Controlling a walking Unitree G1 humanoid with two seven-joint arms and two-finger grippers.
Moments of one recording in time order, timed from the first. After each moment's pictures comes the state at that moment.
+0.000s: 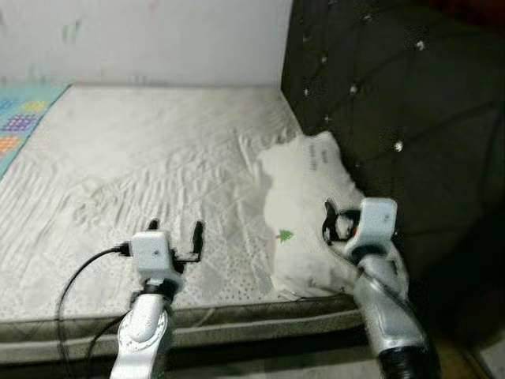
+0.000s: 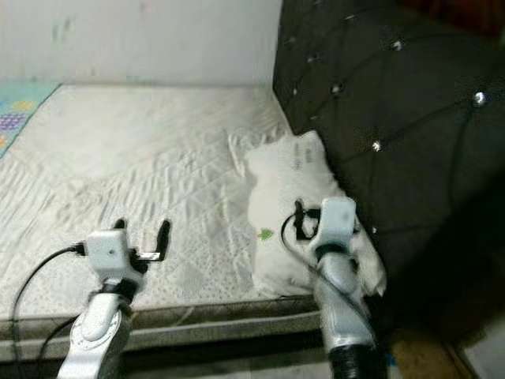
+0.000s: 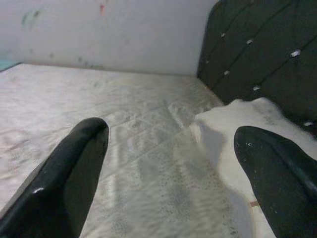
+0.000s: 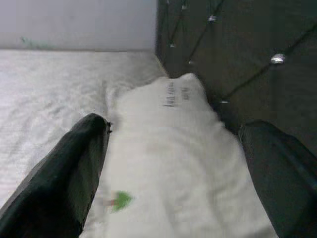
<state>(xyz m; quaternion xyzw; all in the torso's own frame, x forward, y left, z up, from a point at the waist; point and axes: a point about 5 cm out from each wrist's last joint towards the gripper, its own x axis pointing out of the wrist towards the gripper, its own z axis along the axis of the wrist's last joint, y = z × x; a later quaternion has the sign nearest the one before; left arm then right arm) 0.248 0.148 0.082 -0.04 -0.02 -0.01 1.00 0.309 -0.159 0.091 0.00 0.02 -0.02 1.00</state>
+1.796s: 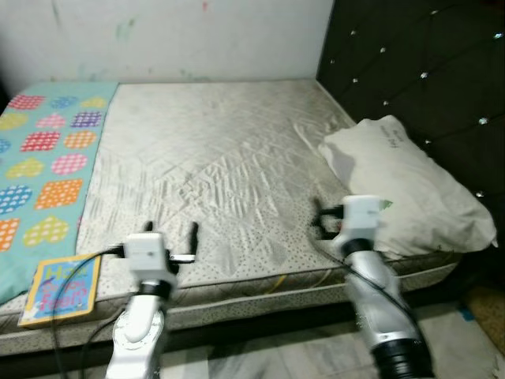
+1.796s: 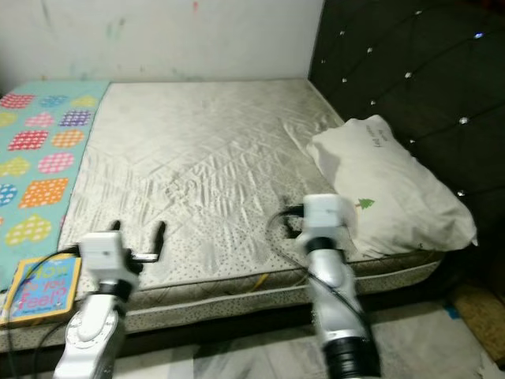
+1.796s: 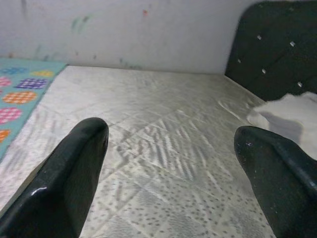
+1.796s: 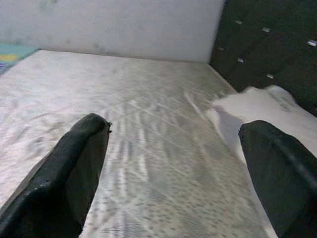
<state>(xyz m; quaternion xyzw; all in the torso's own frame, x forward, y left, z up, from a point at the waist) 0.250 0.149 0.079 -0.05 -0.02 -0.02 1.00 0.314 -0.145 0.098 -0.03 0.00 0.03 1.00</state>
